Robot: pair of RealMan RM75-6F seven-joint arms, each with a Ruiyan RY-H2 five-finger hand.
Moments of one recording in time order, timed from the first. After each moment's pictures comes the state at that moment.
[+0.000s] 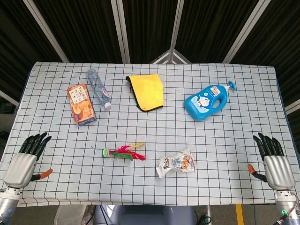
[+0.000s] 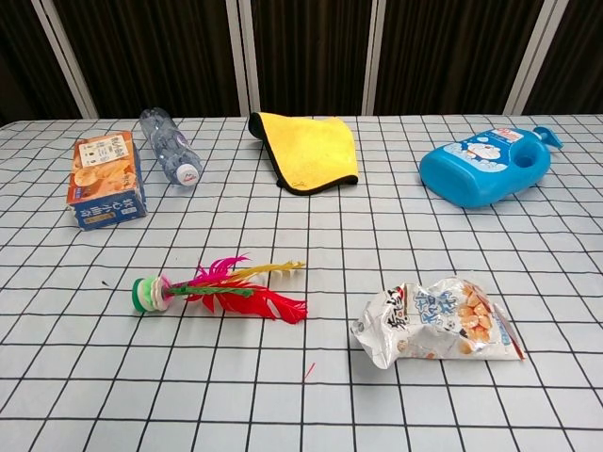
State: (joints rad) left arm -0.13 -1.17 0.02 -1.67 1.63 1.45 0.11; right arm 0.08 -1.13 0.05 -1.61 -1.52 1.47 -0.01
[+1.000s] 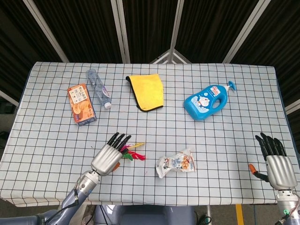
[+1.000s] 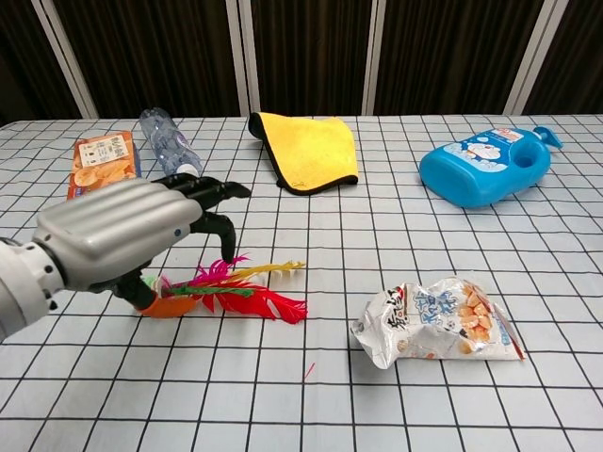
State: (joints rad) left arm -0.48 -1.65 -0.10 -1.71 1.42 1.06 0.79; right arm 0.08 -1.12 0.05 -1.62 -1.49 1.45 0.02
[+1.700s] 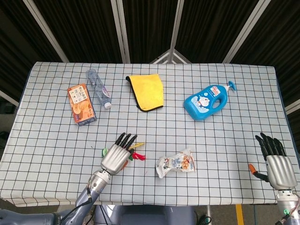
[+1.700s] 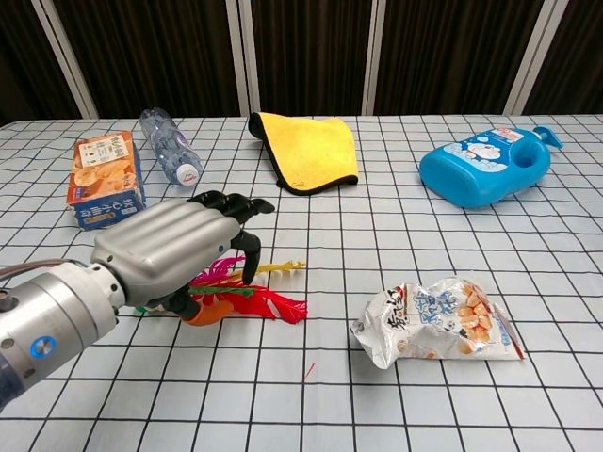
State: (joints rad) left arm -0.53 -1.80 -0.10 -1.60 1.34 1.11 0.83; right arm 0.08 -1.12 0.05 -1.63 -1.49 1.45 0.03
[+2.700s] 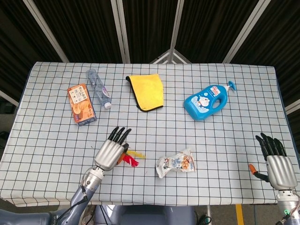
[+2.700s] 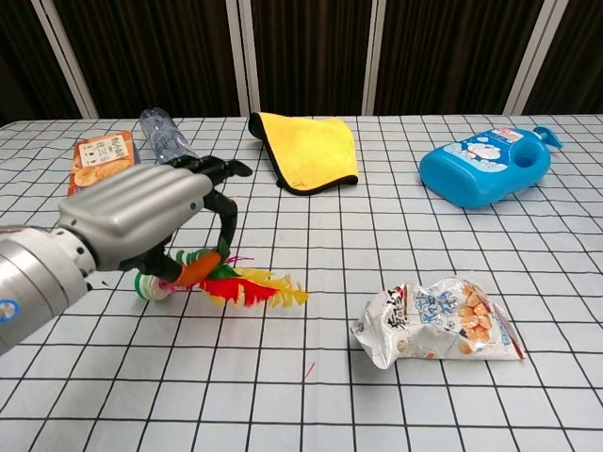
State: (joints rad) left arm -0.53 -1.72 -0.11 -1.67 1.35 1.20 0.74; right arm 0.08 -1.12 0.05 -1.62 -1.49 1.45 0.04
